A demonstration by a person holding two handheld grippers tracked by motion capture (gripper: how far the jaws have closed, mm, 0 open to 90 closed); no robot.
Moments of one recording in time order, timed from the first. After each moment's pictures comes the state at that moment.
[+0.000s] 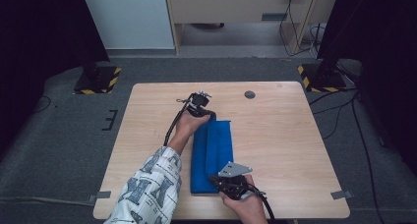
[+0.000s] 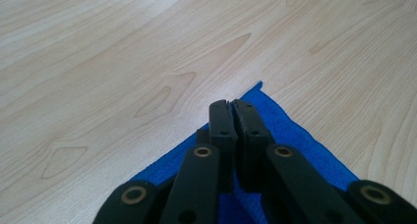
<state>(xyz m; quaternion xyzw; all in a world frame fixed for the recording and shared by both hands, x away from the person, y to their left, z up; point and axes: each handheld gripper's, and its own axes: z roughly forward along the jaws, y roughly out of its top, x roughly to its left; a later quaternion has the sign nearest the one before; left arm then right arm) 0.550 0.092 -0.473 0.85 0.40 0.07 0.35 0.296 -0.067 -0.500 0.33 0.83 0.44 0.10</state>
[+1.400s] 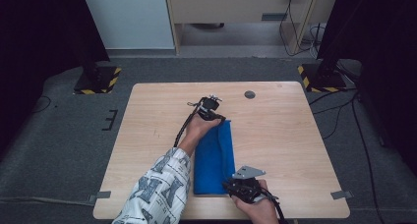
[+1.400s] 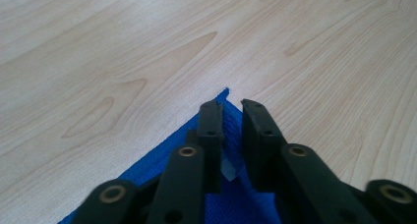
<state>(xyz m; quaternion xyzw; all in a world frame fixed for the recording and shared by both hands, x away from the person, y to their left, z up) 0.551 0.059 -0.489 0.84 0.40 0.05 0.35 0.293 -0.104 -0.517 0.39 0.82 0.41 0.09</state>
